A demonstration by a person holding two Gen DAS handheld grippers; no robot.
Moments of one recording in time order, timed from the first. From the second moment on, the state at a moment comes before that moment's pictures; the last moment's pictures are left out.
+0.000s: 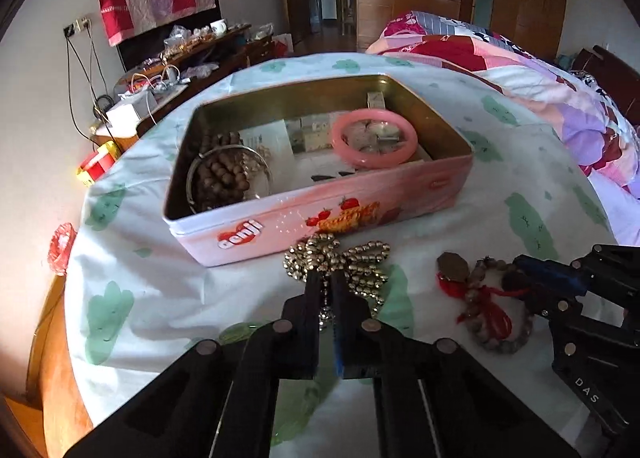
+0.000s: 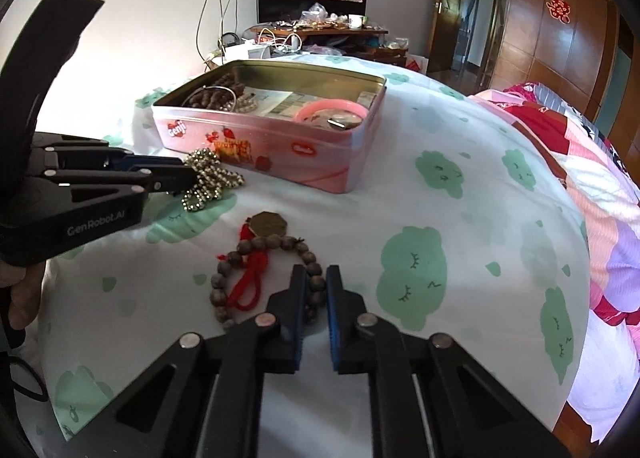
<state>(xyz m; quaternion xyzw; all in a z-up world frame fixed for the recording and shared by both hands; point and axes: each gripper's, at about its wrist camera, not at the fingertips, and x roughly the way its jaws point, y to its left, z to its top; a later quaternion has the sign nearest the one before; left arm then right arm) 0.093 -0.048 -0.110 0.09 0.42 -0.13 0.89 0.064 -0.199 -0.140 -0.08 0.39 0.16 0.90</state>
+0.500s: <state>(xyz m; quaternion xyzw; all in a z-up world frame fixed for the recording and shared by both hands) 0.076 -0.033 -0.064 0.08 0.37 -0.12 0.92 0.058 -0.204 -0.121 -0.06 0.37 0.16 0.91</state>
